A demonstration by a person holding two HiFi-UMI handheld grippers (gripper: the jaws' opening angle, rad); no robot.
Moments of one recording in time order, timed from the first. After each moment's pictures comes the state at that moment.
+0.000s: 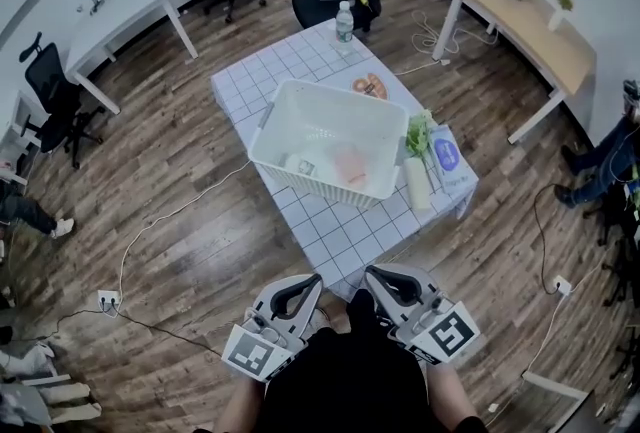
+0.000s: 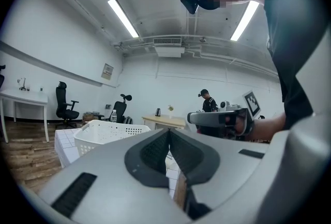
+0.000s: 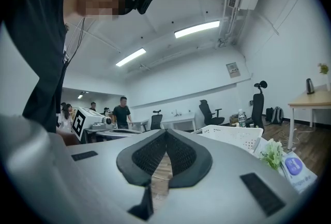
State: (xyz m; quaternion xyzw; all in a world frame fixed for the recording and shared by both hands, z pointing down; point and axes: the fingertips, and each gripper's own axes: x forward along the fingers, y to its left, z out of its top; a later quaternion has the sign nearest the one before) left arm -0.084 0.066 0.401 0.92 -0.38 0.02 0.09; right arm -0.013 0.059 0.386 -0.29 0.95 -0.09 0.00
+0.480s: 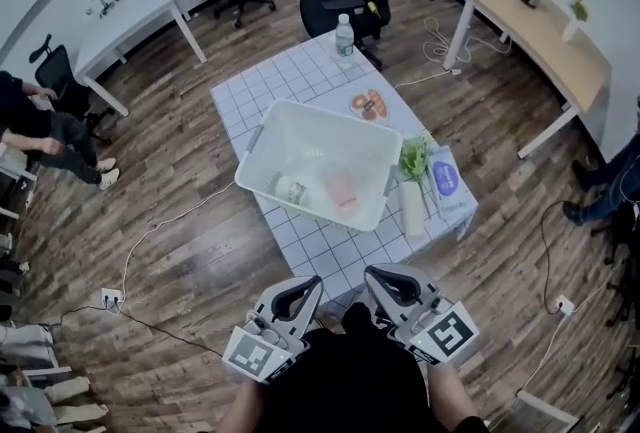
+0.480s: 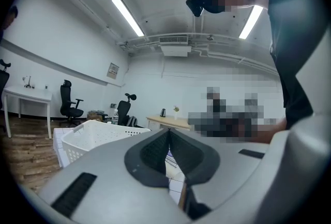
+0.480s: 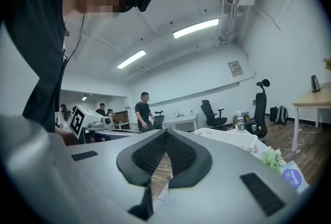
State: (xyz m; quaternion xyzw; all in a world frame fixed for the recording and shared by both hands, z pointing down) left arm -0.038 0.004 0.399 0.91 -0.41 0.01 0.09; right arm 0.032 -0.008 0.389 -0.27 0.96 -0.09 0.01
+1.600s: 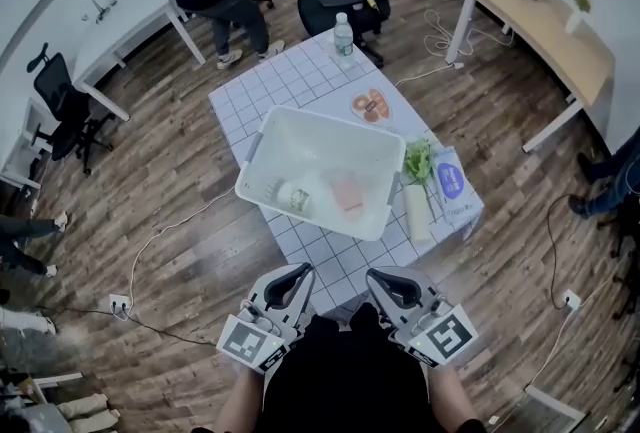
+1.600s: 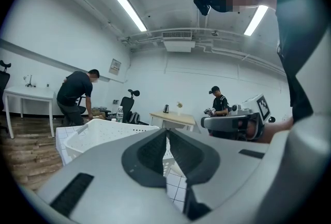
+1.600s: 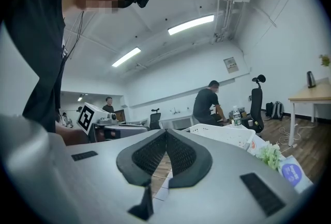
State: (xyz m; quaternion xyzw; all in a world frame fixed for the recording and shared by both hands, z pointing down) left arm -0.061 -0.043 0.409 0.90 -0.42 0.04 0.11; right arm 0.029 -0.030 0.403 -0.28 0.95 -0.11 -0.01
